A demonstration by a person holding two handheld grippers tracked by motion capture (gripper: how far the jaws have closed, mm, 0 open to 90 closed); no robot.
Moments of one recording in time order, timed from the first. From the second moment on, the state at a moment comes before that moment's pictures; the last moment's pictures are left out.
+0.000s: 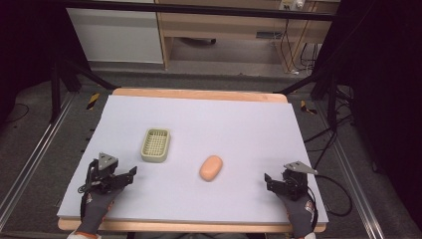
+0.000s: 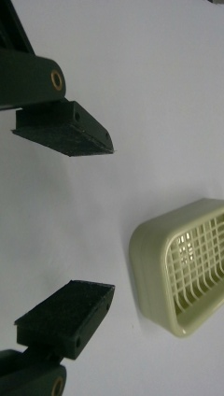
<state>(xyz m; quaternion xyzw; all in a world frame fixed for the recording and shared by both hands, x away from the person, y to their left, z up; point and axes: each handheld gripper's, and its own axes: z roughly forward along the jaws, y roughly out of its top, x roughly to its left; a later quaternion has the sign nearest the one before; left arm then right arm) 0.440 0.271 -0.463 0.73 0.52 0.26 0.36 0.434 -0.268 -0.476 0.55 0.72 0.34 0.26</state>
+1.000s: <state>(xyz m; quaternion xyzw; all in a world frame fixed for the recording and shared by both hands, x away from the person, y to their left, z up) 0.424 0.229 -0.449 0.76 0.46 0.24 0.39 0.432 -0.261 -0.477 0.55 0.72 0.33 0.25</state>
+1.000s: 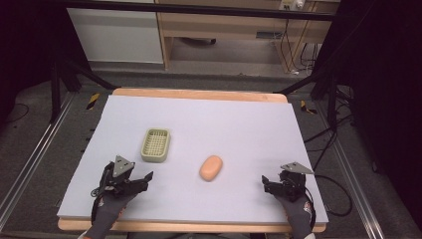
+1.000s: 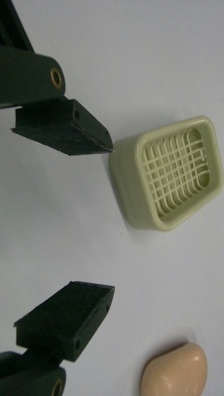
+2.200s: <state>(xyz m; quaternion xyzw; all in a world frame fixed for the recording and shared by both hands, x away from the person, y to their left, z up) 0.425 0.165 -0.429 0.81 0.38 0.22 0.39 0.432 -0.258 -0.476 0.55 0.73 0.33 0.25</state>
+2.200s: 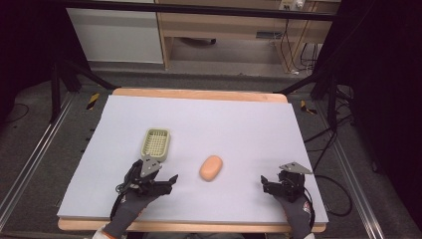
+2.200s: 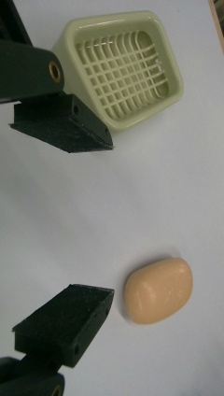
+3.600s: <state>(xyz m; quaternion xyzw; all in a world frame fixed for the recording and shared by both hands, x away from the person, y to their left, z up) 0.459 0.097 -0.408 0.82 0.36 0.19 0.40 0.432 -0.258 -0.476 0.54 0.73 0.33 0.26</state>
